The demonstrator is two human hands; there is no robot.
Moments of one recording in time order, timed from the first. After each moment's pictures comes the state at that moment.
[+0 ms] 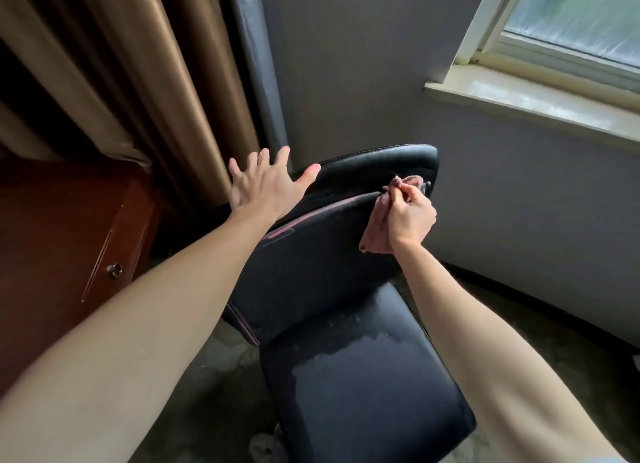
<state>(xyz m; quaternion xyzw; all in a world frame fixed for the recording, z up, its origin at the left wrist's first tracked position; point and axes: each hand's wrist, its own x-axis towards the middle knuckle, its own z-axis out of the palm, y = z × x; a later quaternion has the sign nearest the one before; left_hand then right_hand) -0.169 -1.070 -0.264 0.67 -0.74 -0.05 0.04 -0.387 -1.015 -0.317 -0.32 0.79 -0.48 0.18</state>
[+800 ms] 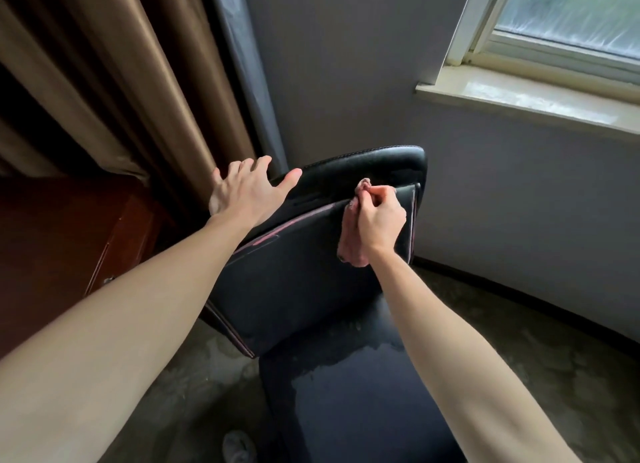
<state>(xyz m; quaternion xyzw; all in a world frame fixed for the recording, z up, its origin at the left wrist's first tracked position) -0.168 -1.077 -0.268 0.68 -0.73 -0.05 0.04 -0.367 -1.022 -0.330 -0.36 0.73 -0.53 0.23</state>
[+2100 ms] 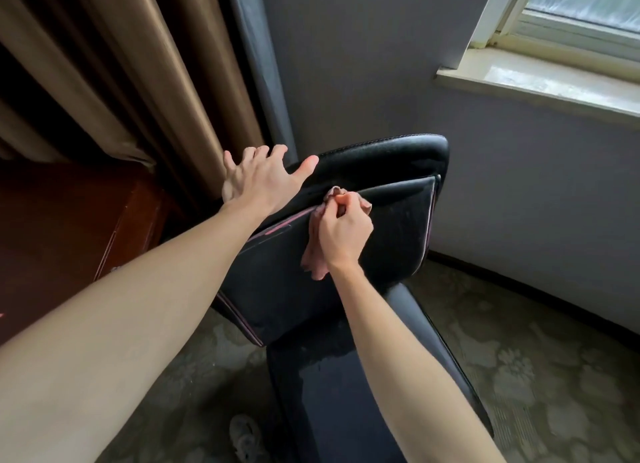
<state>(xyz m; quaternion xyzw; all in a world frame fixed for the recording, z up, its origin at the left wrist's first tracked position) -0.168 -1.086 -0.270 0.67 -0.74 -0.06 0.04 -0.284 -1.010 -0.337 -0.44 0.71 -0.53 0.15</state>
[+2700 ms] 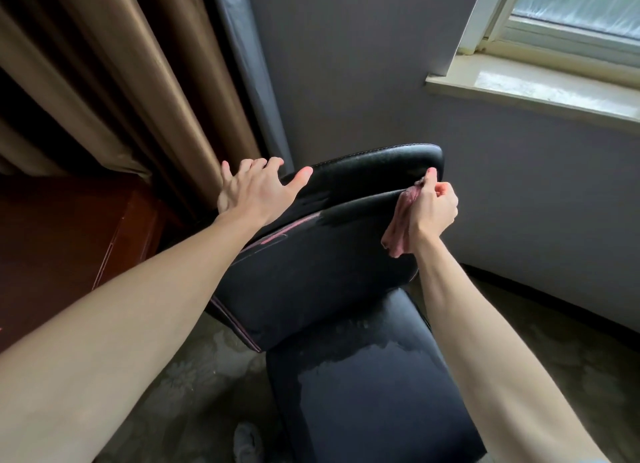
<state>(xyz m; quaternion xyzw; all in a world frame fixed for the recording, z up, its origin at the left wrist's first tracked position) -0.175 -1.090 -0.275 0.66 -0.74 -0.06 0.05 -0.428 -1.041 -0.323 -0.17 0.77 -0.57 0.23</state>
